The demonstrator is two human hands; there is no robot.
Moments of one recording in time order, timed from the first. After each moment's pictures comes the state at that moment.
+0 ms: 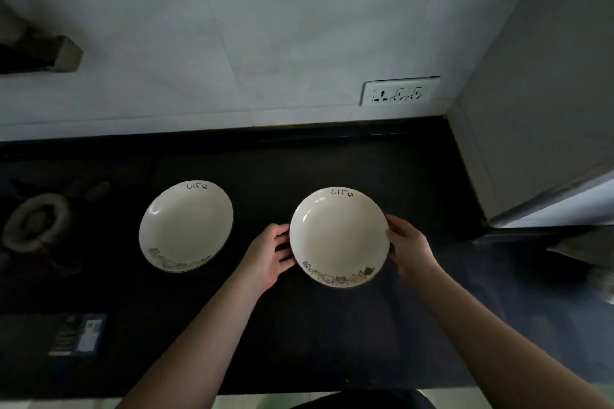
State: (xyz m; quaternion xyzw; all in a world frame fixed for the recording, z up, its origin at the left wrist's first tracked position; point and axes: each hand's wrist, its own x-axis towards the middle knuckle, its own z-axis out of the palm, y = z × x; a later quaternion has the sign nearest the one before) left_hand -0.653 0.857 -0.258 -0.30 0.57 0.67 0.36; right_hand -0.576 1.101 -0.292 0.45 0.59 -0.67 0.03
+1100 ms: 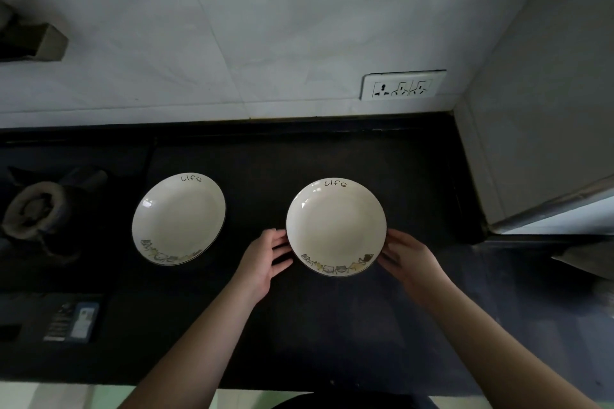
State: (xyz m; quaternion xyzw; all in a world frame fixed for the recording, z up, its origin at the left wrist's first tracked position) left_hand -0.636 0.870 -0.265 -0.30 0.64 0.64 0.31; right_hand -0.557 1.118 -0.290 0.45 0.52 -0.72 0.09
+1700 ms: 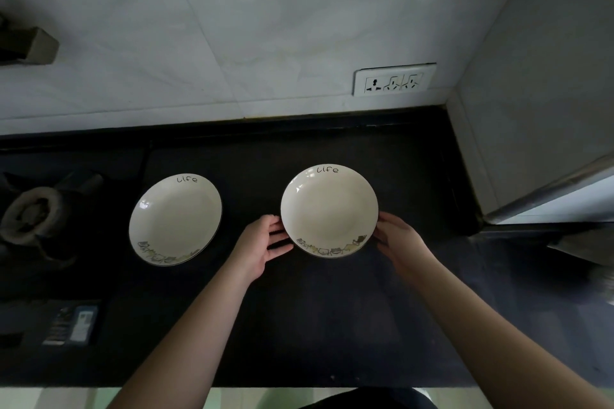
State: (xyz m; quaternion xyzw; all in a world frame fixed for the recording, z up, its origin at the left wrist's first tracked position) left_hand -0.661 0.874 -0.262 -0.29 0.66 0.62 0.32; right_hand -0.577 1.110 -0.282 0.42 0.55 -0.71 0.10
